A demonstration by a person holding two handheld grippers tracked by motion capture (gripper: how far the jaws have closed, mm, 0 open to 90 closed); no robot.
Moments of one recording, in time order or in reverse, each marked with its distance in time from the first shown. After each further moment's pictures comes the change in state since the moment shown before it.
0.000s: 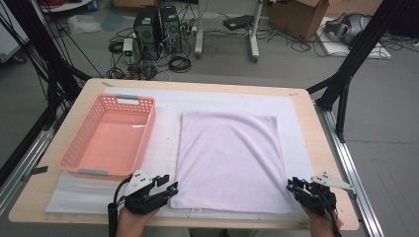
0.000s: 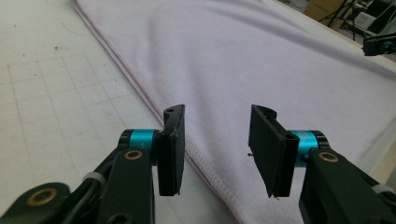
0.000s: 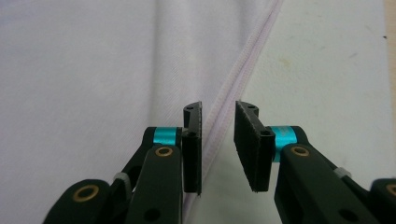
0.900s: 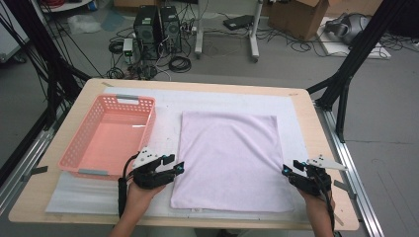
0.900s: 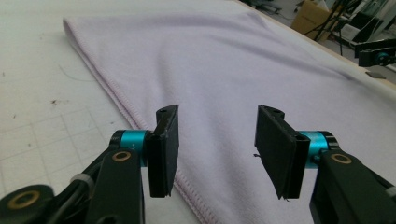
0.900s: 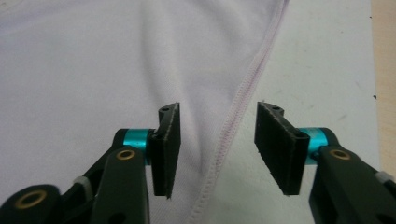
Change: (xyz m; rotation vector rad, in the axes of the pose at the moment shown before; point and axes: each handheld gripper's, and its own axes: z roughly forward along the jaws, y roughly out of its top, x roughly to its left) left arm 0.027 0.031 0.037 -0.038 -0.054 0.005; right arm -0.012 0.033 0.021 -0.037 -0.007 -0.037
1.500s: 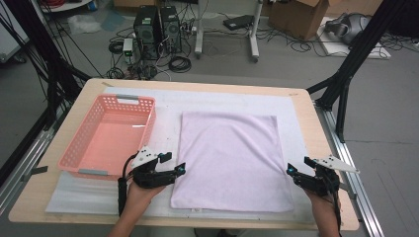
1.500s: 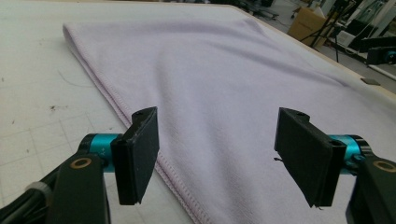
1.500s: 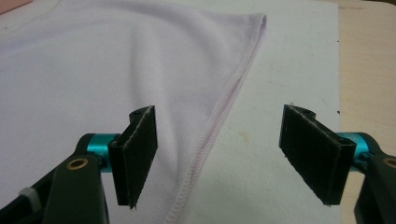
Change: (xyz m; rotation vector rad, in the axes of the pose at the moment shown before) left arm 0.001 0.001 0.000 -0.012 -0.006 -0.003; right arm -0.013 0.001 -0.012 -0.080 -0.019 0.008
